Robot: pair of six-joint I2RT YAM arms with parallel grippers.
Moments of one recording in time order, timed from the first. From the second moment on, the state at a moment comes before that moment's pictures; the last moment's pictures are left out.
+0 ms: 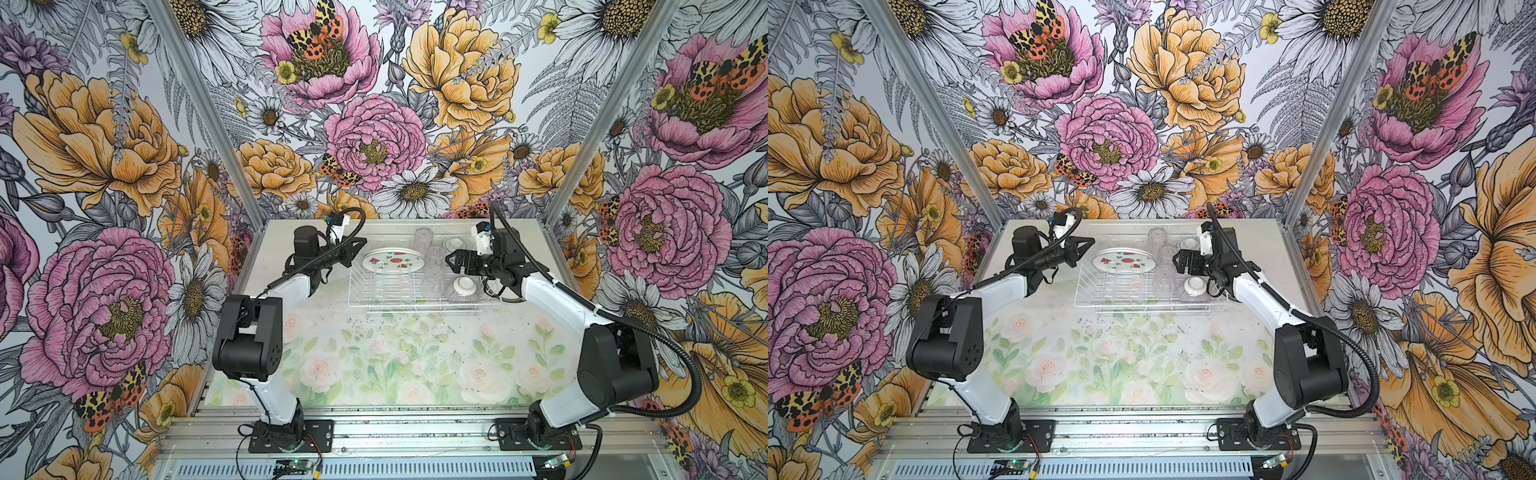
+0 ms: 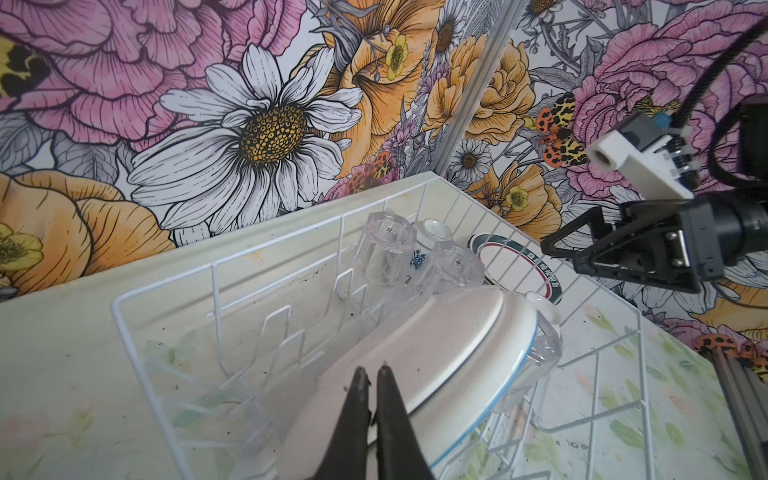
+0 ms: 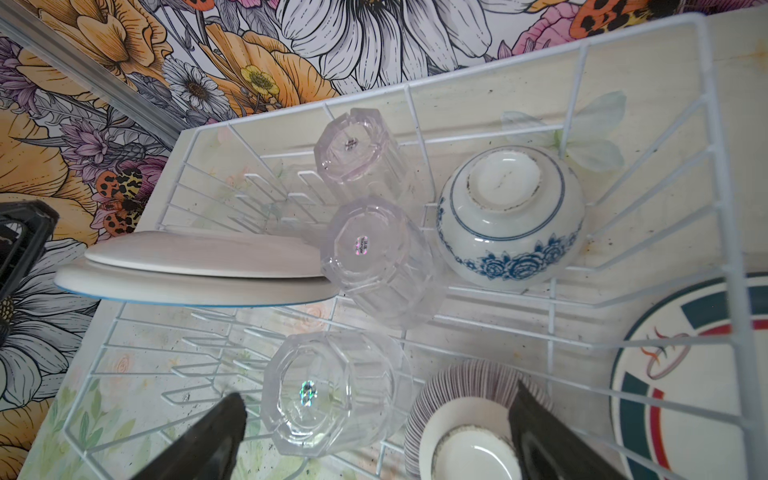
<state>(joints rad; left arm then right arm) -0.10 1.73 1.06 0.45 0.78 -0.13 0.23 1.55 1.12 -0.25 -0.32 0.30</state>
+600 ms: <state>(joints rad) -0.28 1.64 1.10 0.15 0.54 0.00 0.36 1.59 1.22 -0.26 -0.34 0.16</state>
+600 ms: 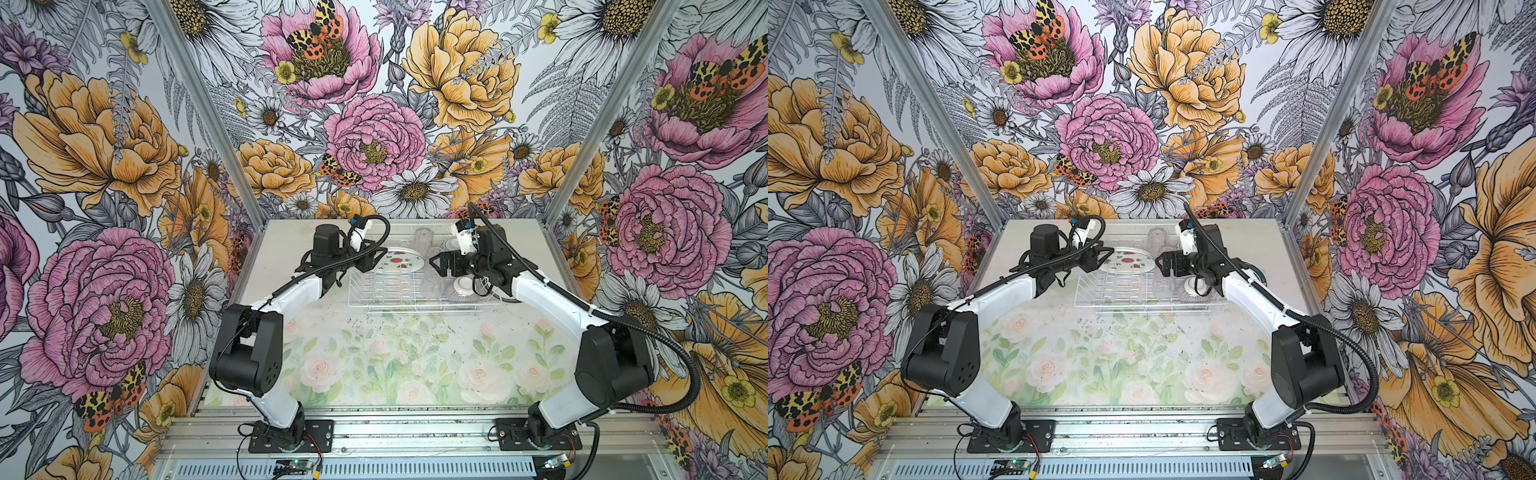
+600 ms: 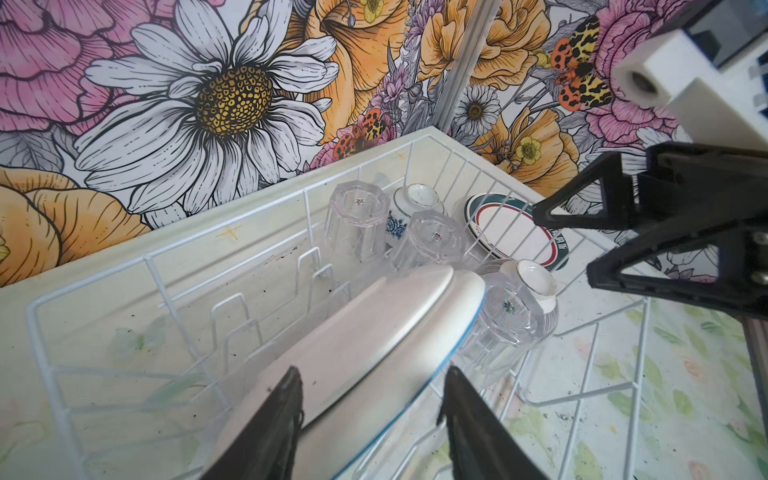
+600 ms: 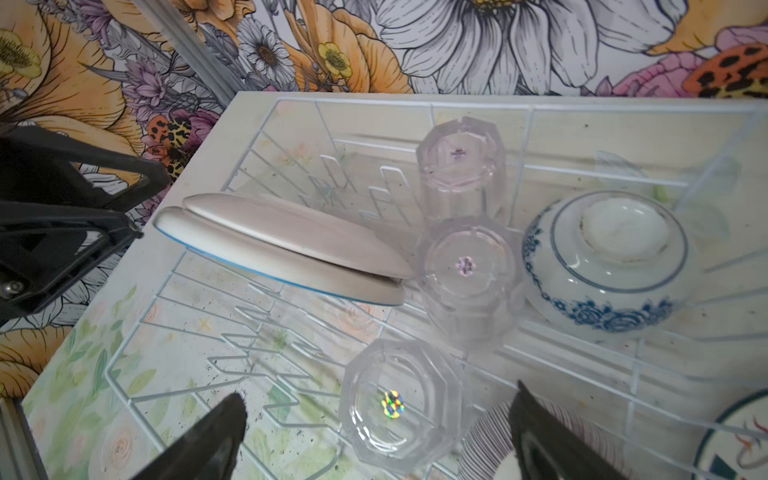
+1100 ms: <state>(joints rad) -0.32 1.50 0.95 0.13 0.30 -0.20 0.40 1.80 1.49 -0.29 -0.44 -0.09</state>
